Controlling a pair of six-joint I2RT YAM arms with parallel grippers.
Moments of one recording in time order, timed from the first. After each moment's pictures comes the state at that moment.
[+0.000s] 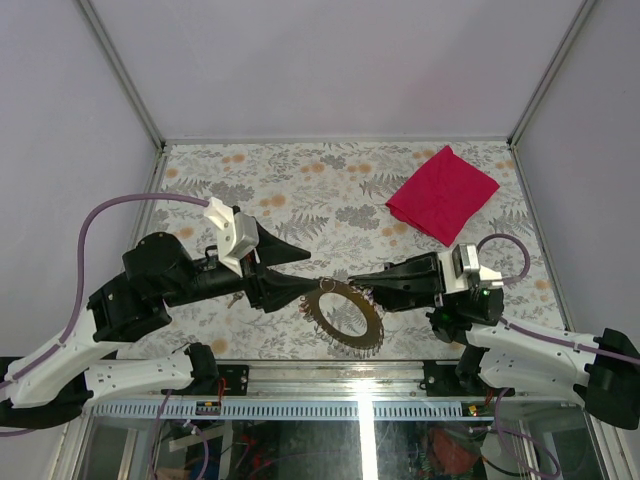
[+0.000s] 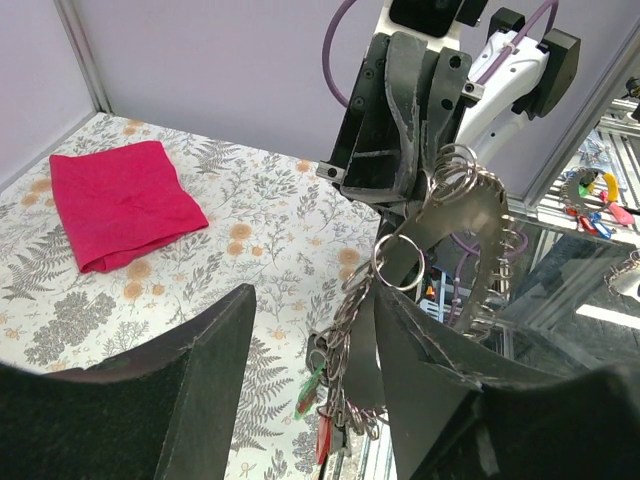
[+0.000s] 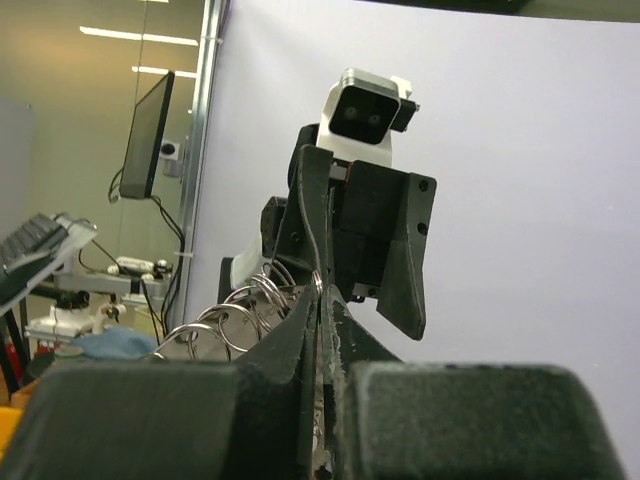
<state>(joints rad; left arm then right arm) -1.11 0.80 1.25 -0.43 0.21 -0.11 1.01 0.95 0.51 1.43 -0.51 0.39</state>
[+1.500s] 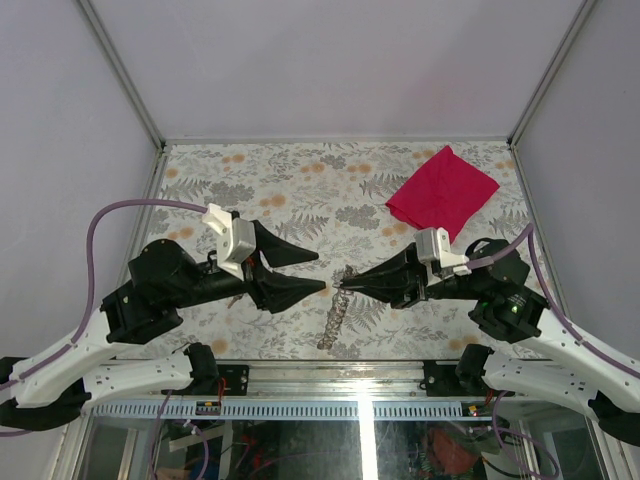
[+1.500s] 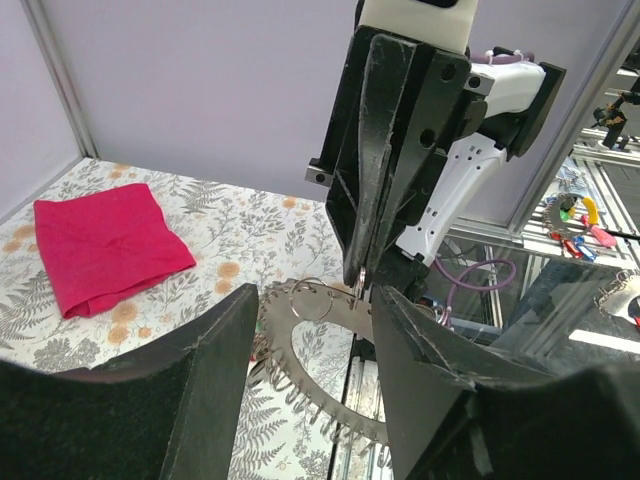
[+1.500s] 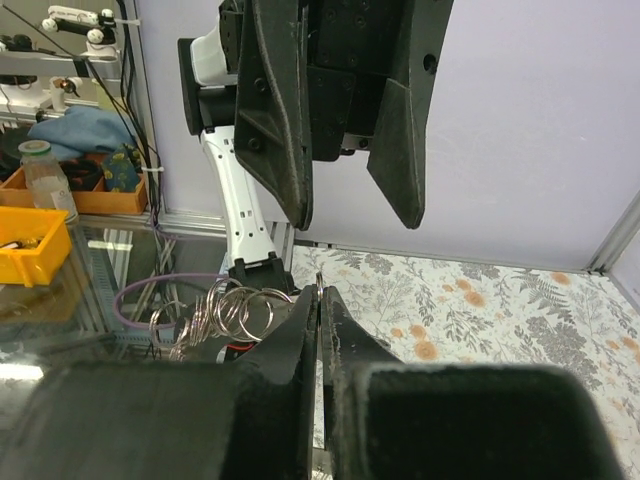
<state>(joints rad) -1.11 0.77 1.14 -0.24 0.25 -0.12 1.01 0.76 0.92 0.10 -0.59 0.01</state>
